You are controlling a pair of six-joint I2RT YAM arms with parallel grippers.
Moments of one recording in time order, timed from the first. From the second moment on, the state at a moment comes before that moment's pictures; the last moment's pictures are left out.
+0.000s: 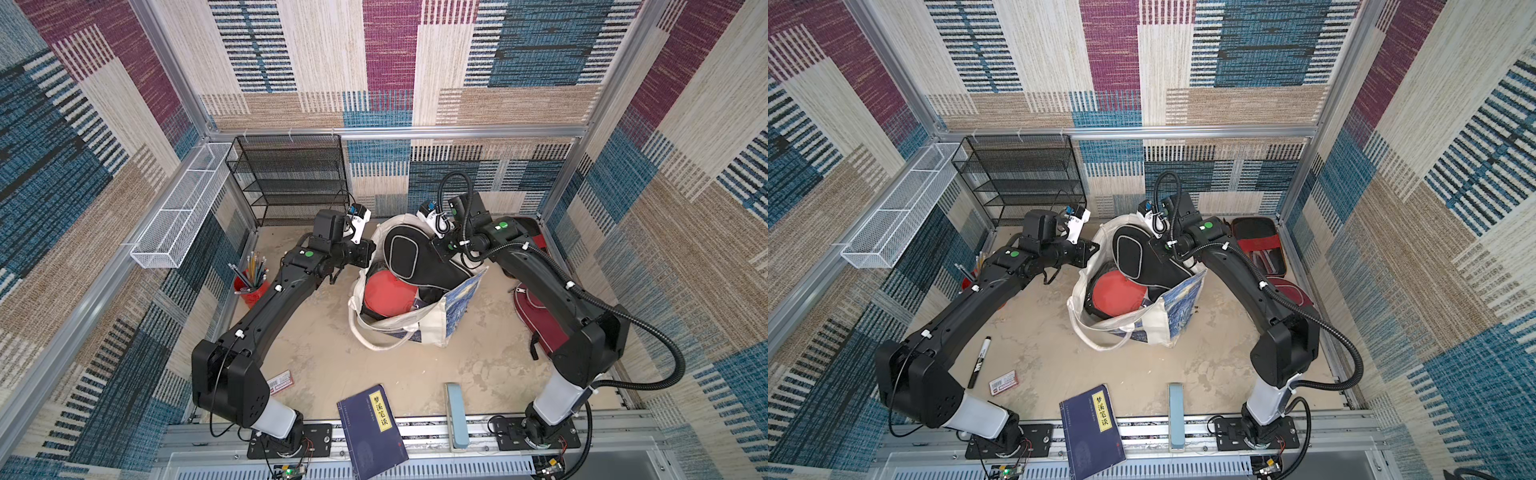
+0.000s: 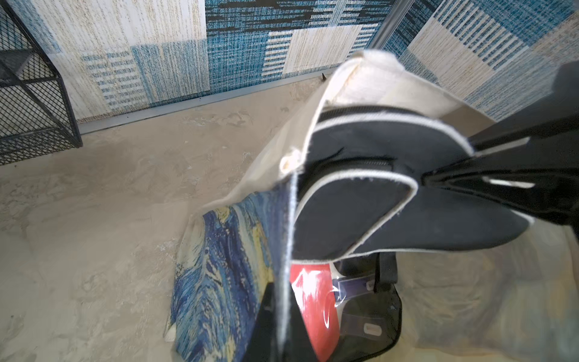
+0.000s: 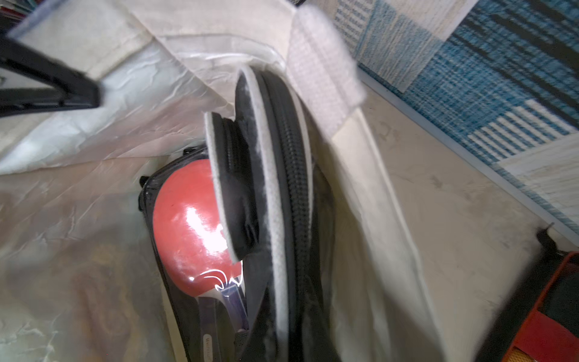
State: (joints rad) left arm -0.37 1.53 1.39 -0.48 0.31 -0.10; right arm 0.48 1.71 1.77 -0.85 -0.13 -0.21
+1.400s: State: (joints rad) left arm -0.42 1.59 1.38 -0.43 0.36 -0.13; right arm 0.47 1.72 1.74 -0.83 -0.29 -0.19
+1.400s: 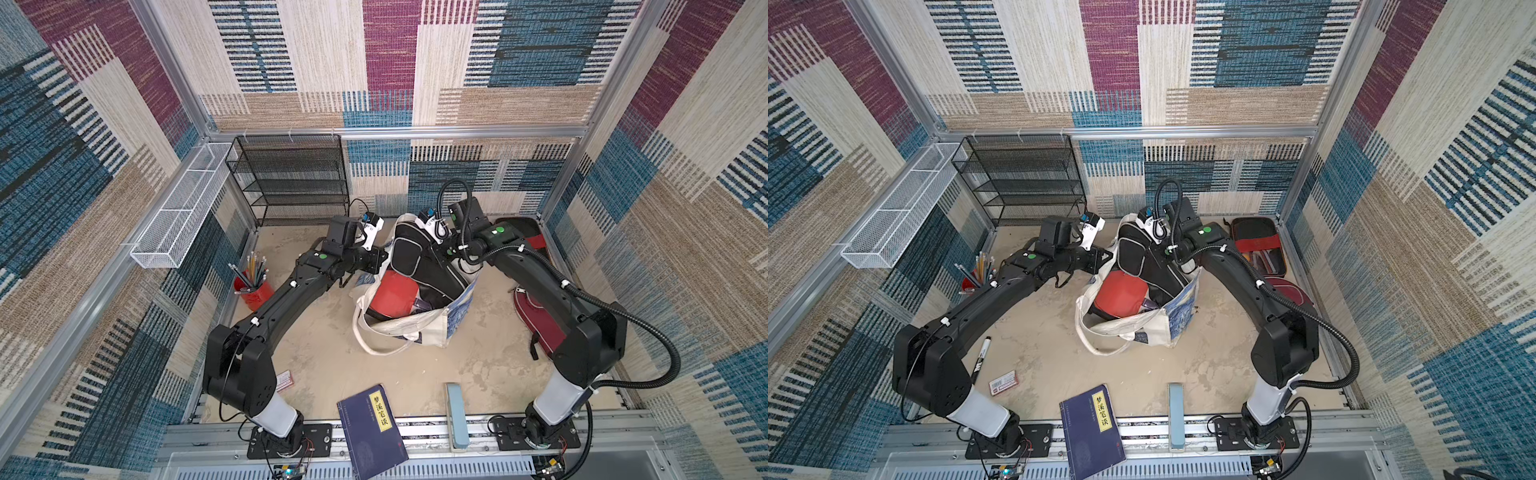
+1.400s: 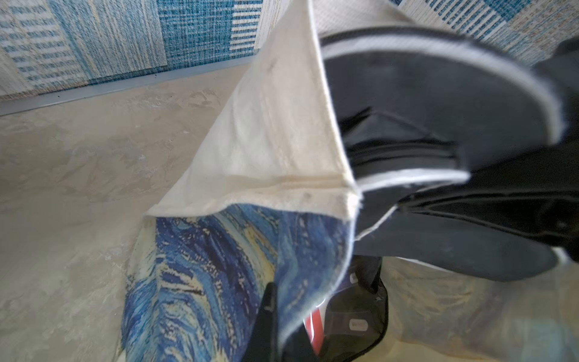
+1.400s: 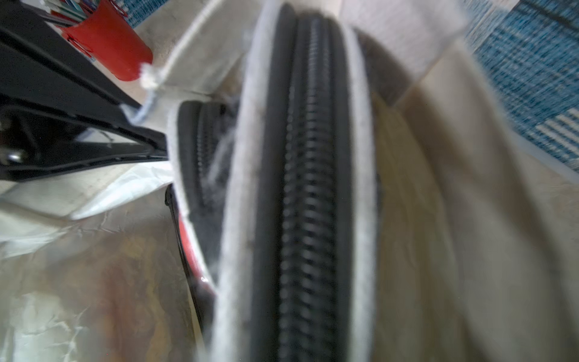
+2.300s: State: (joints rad) left arm -0.41 1.49 1.38 -0.58 0.21 -0.07; right arm 0.37 1.35 1.67 -0.67 0.35 -0.11
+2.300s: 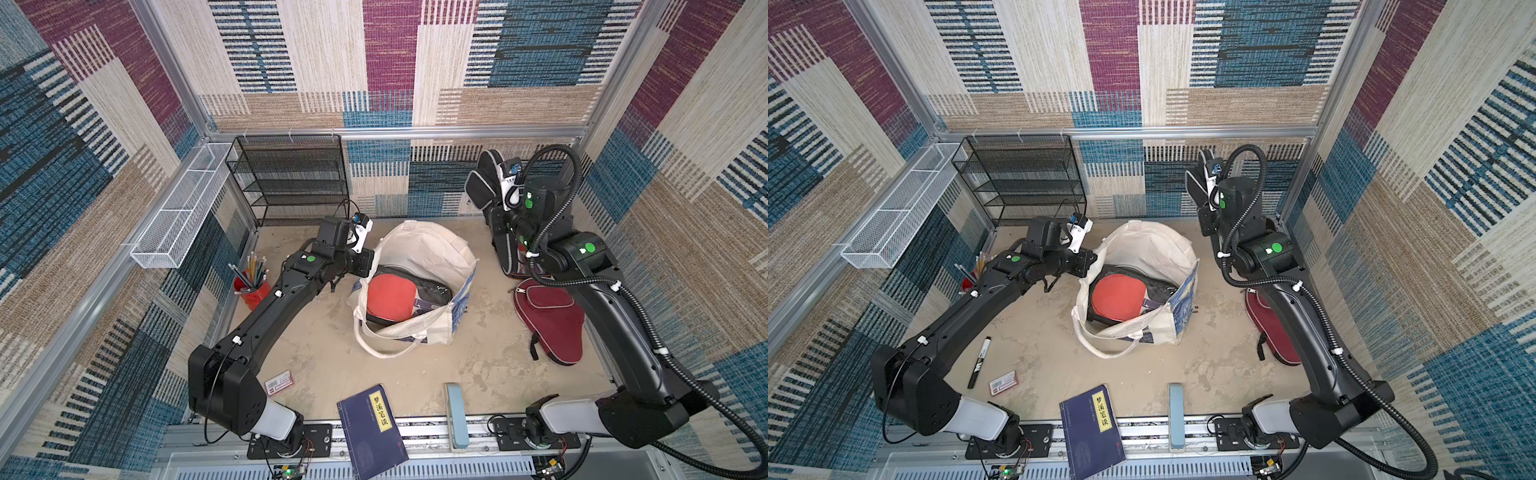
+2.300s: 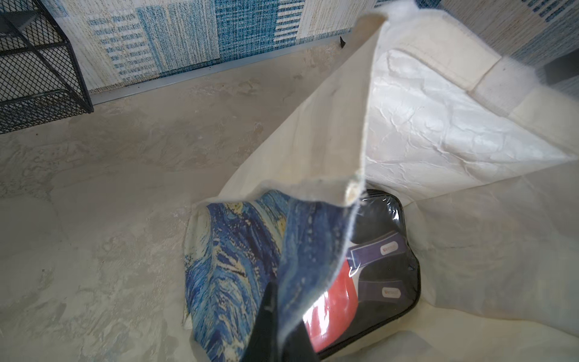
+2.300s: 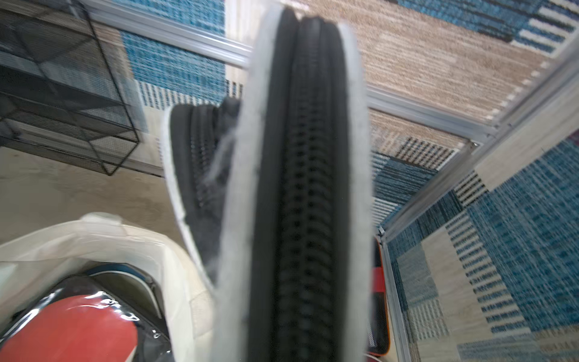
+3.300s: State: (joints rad) left arm -0.41 1.50 1.37 -0.58 0.22 -0.06; right arm -0.13 1.79 1.16 0.16 -0.76 0.29
